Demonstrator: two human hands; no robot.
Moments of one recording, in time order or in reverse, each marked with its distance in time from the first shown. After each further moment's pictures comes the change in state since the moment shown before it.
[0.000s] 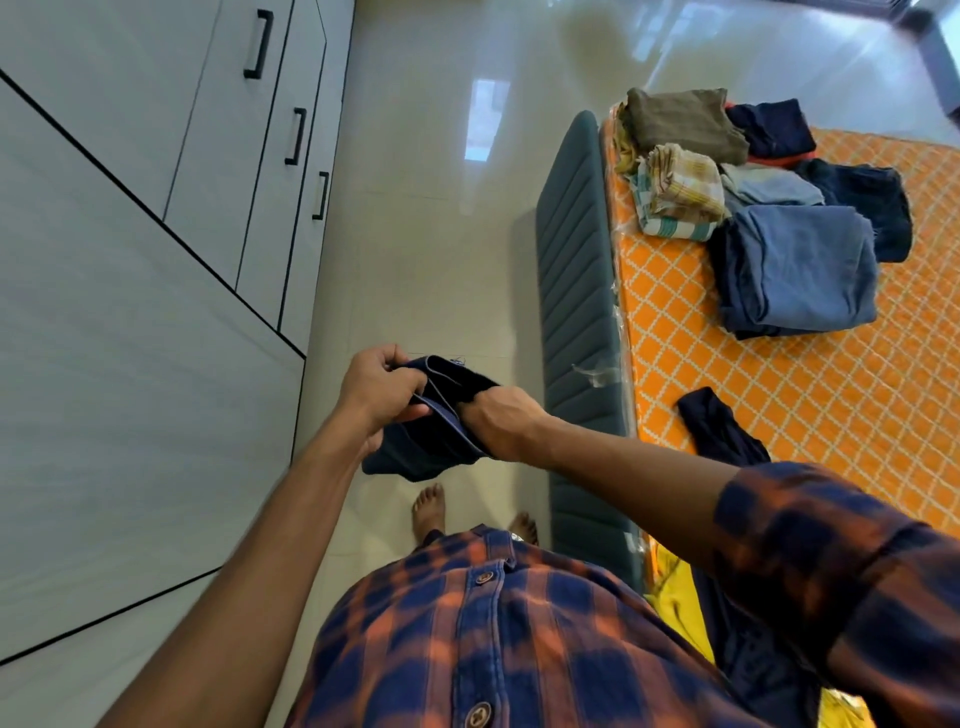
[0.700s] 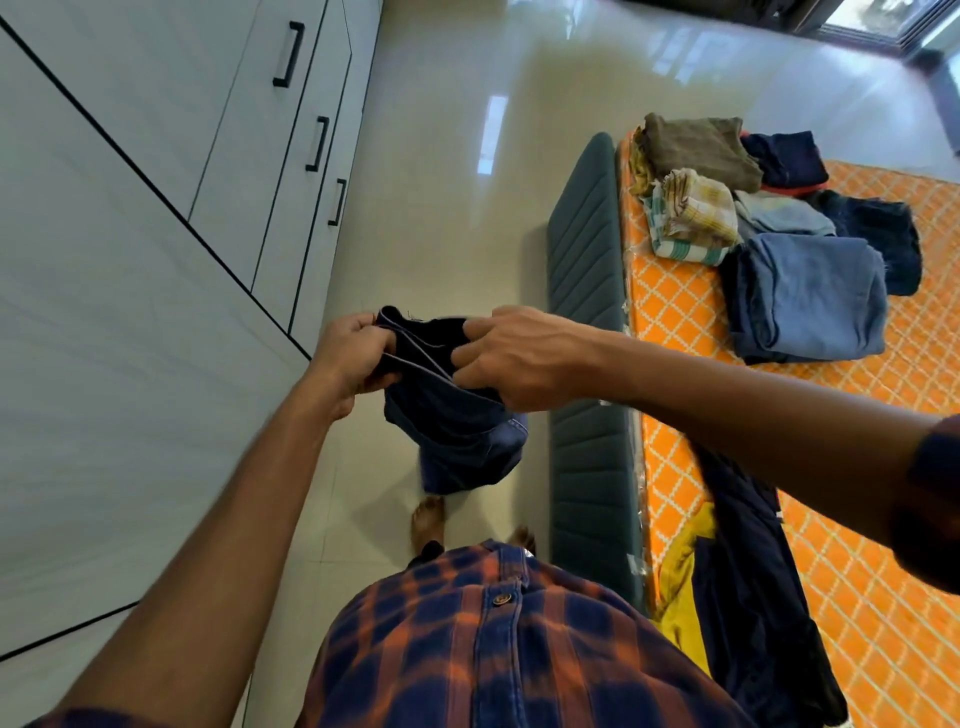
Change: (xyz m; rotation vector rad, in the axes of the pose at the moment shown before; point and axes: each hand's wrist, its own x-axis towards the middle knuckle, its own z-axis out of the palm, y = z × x) left_hand 0.018 0.037 -0.041 -0.029 0.011 -0.001; right_hand -0.012 0.007 -0.130 -0.374 0.070 -0.477
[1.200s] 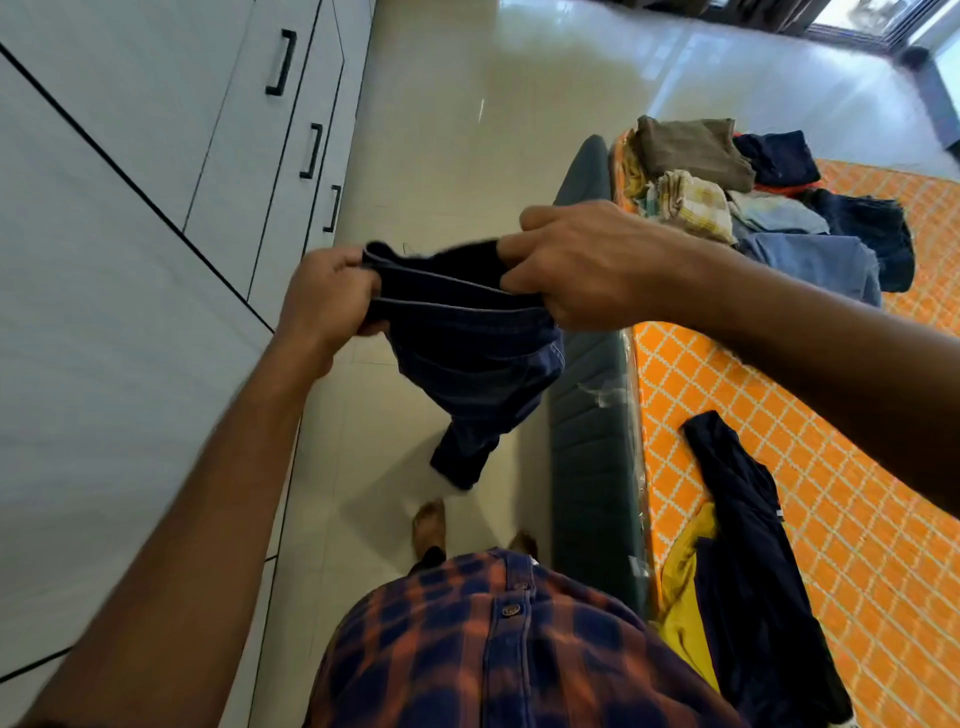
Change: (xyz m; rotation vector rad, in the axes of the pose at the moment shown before) left_hand -0.007 0.056 -0.013 0.110 0.072 0.333; right_hand -0.041 0.045 -0.070 -0.056 0.155 0.110
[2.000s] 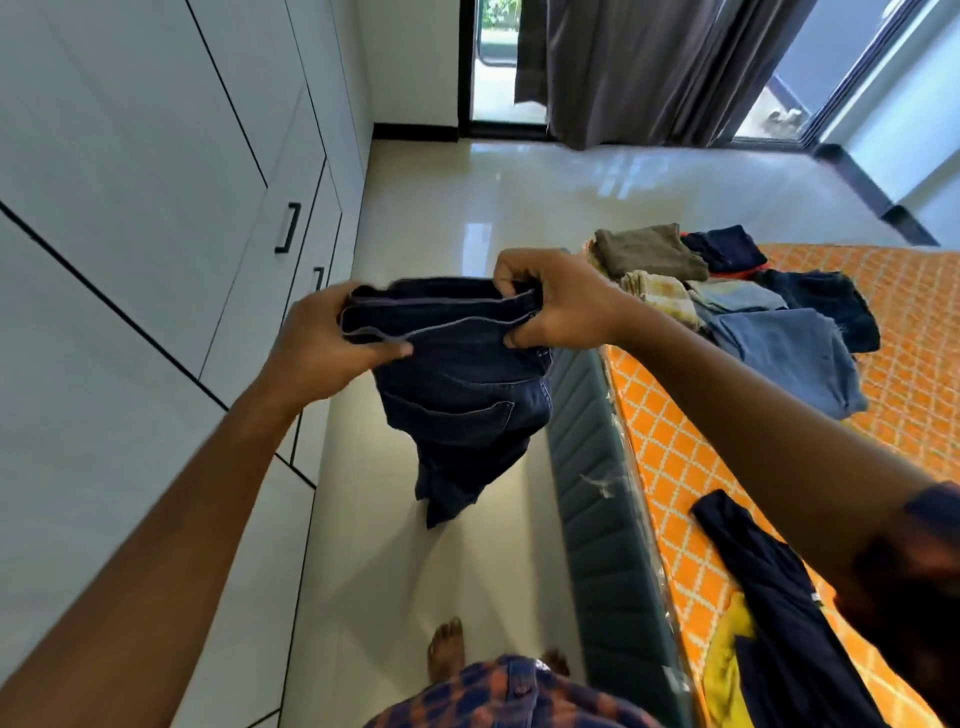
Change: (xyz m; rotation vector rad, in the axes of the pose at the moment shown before) left_hand 0.037 0.066 -0.027 0.413 -0.137 0.565; right_hand -0.007 0.052 -0.017 0.809 0.425 0.385
